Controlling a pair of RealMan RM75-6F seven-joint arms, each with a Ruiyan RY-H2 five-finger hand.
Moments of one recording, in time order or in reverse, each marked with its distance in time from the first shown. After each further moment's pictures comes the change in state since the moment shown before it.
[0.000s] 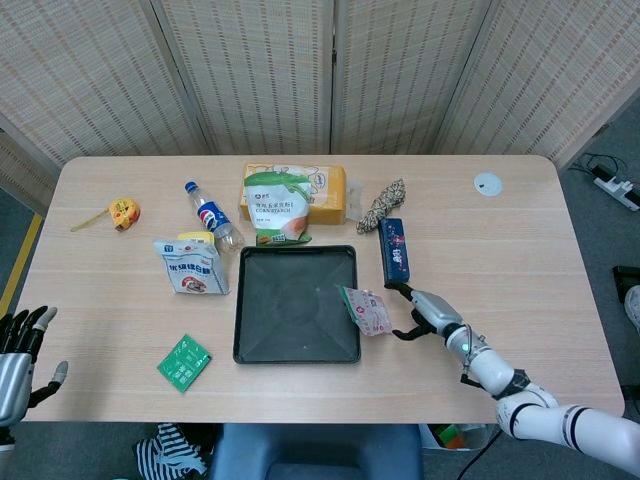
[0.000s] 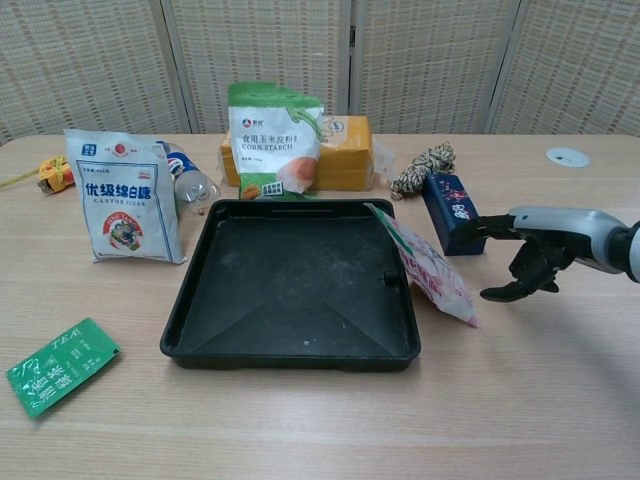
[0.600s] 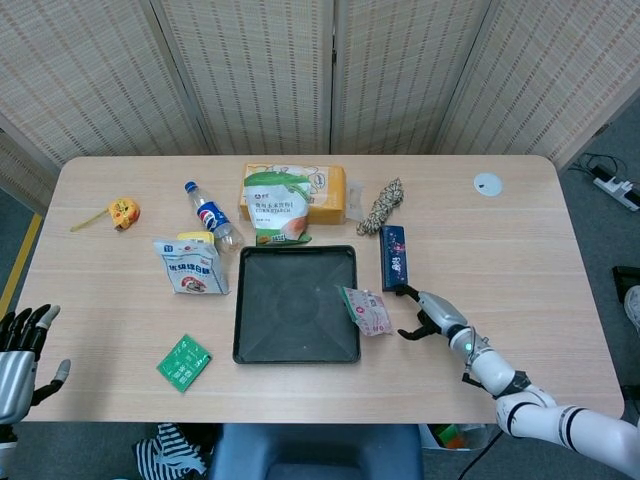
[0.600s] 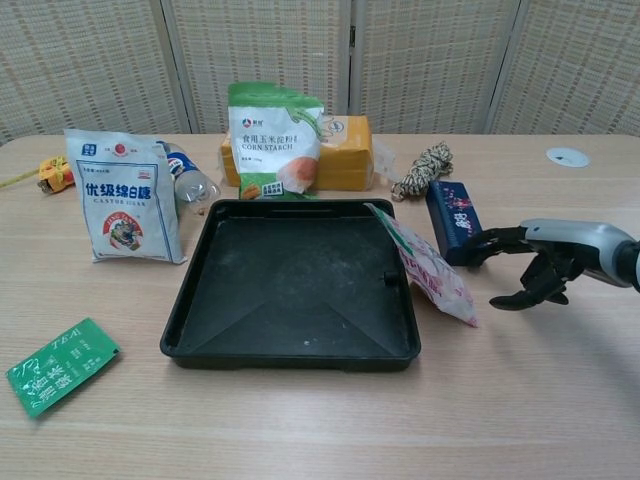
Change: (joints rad) left arm -0.008 0.000 -0.002 -0.011 -0.007 -0.011 0.018; right arm -0.004 -0.044 -0.001 0.075 0.078 -0.022 0.027
